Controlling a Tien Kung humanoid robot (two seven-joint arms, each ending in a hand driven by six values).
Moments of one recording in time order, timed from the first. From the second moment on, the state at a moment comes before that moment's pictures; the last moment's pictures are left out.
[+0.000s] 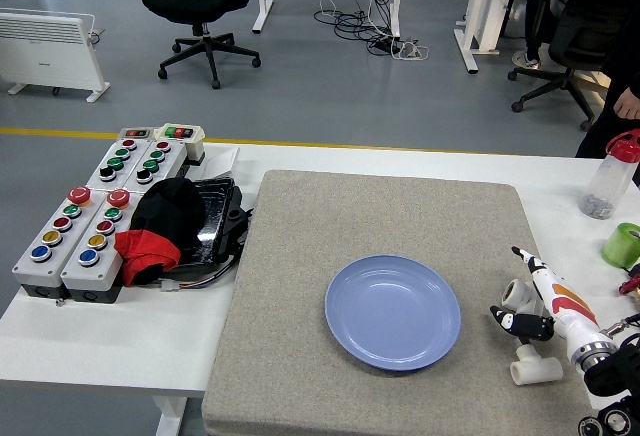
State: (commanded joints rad) left arm -0.27 0.04 -1.35 -0.18 1.31 0.16 0.35; right arm 0.32 -0.20 1.14 1.20 -1.90 -0.21 -0.22
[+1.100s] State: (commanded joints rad) left arm -0.27 0.04 -1.34 -0.18 1.31 0.16 0.35; right arm 0.33 -0.20 1.12 1.18 -1.85 -0.32 -0.25
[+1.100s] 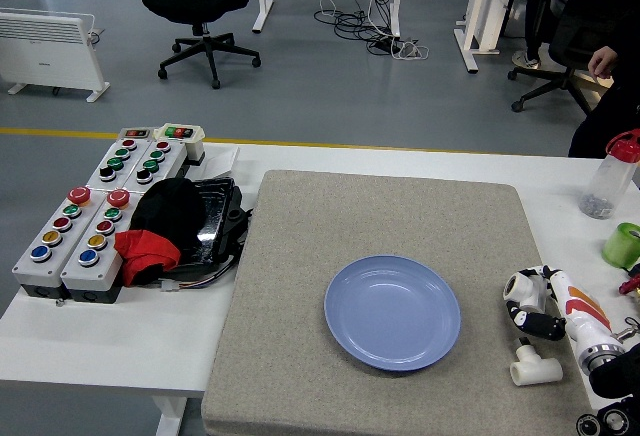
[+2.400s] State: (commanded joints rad) left arm -0.27 0.04 -1.34 -0.18 1.31 0.16 0.36; right arm 0.56 -0.09 0.65 1.19 -1.79 -0.22 -0.10
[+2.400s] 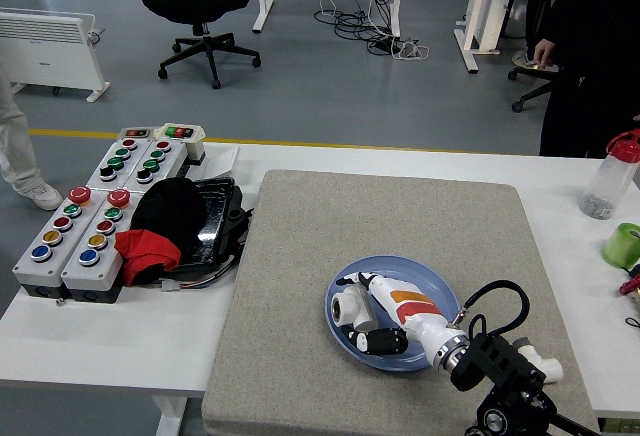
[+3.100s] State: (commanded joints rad) left arm -0.27 0.04 -1.34 -0.18 1.31 0.16 0.35; right arm 0.43 -0.15 0.92 1.32 -1.80 -0.22 -0.11
